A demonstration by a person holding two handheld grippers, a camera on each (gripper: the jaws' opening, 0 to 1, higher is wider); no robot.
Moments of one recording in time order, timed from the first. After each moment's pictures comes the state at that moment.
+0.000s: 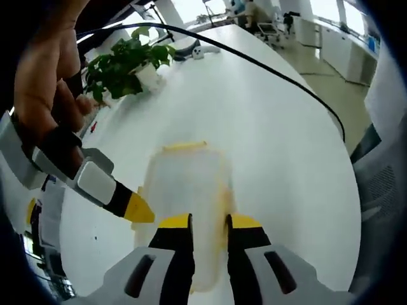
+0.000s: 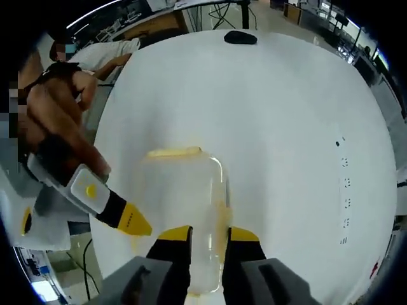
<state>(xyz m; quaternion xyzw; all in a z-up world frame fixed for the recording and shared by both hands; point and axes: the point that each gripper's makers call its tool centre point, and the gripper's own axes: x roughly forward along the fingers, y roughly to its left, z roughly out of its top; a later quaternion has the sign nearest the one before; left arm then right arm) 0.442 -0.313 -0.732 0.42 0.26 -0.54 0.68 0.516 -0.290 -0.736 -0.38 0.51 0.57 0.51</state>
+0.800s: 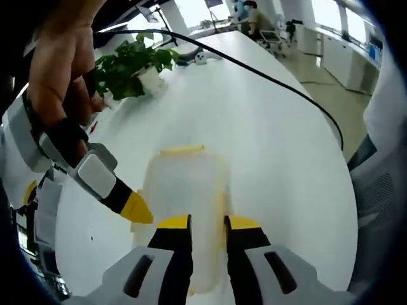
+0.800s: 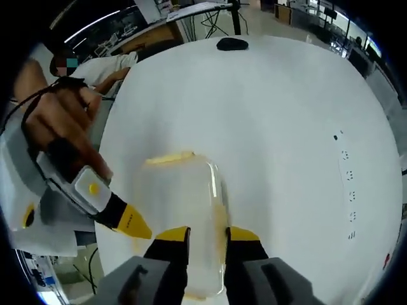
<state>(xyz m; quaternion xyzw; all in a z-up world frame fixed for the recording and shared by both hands) 0.439 -0.315 -0.727 0.39 0.25 -0.55 0.69 0.516 -0.294 -0.733 -0.33 0.50 0.59 0.54</state>
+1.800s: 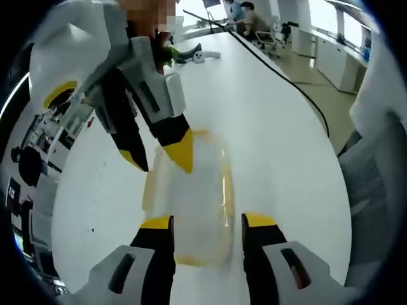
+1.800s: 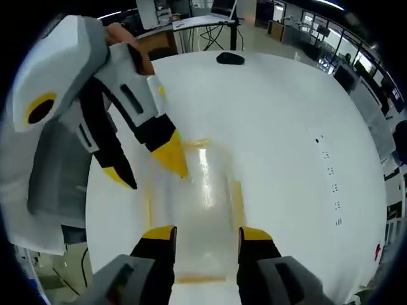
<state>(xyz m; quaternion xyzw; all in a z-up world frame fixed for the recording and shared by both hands) 0.451 -0.277 -0.715 0.40 0.27 -0.57 0.67 0.490 -0.319 -0.719 -0.37 0.44 0.57 0.59</state>
